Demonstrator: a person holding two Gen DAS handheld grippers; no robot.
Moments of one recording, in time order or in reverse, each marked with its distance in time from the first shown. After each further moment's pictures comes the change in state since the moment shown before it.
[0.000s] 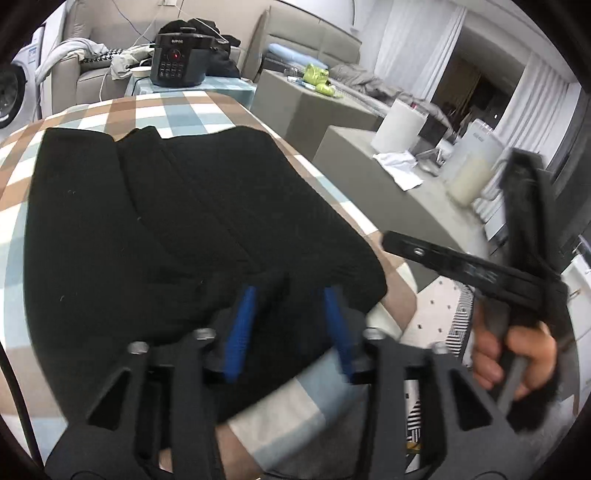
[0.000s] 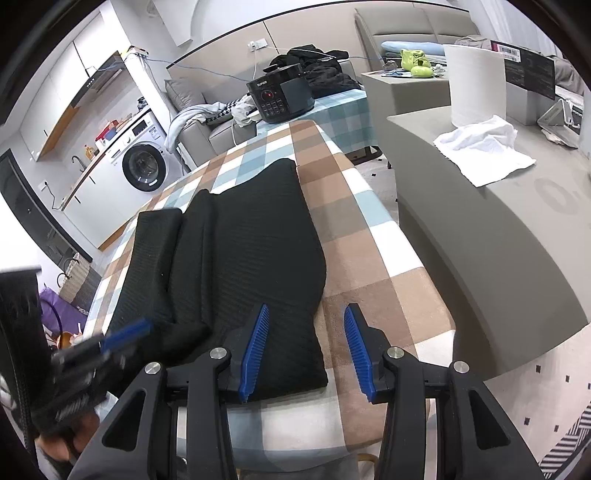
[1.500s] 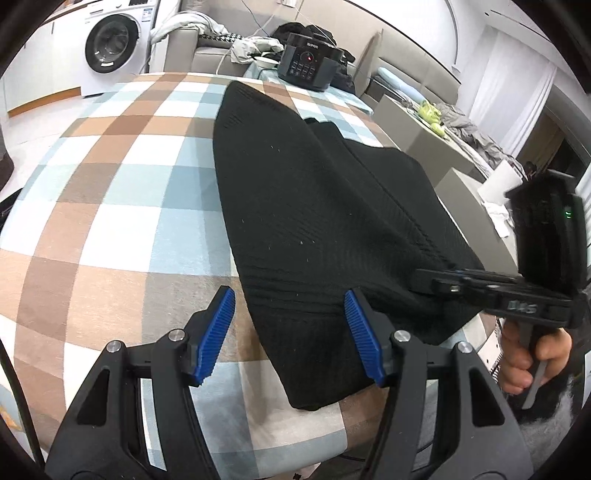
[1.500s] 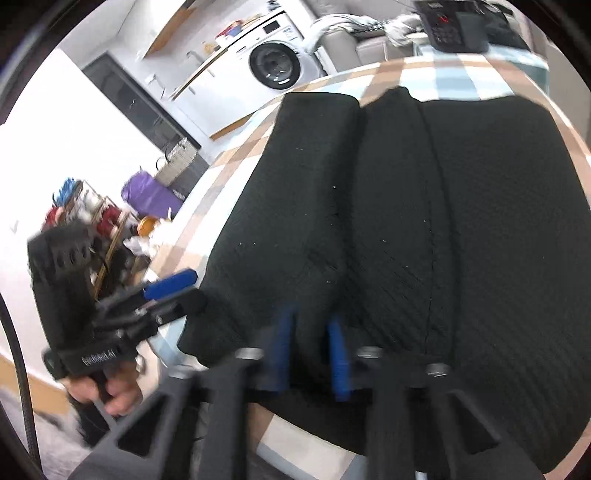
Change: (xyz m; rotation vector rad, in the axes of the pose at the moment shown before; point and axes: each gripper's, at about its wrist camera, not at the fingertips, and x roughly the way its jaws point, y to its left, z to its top) left arm -0.067 0.128 -0.047 -0.272 -0.054 0.286; right arm 0.089 0.134 -0.008 -0.327 0.331 0.488
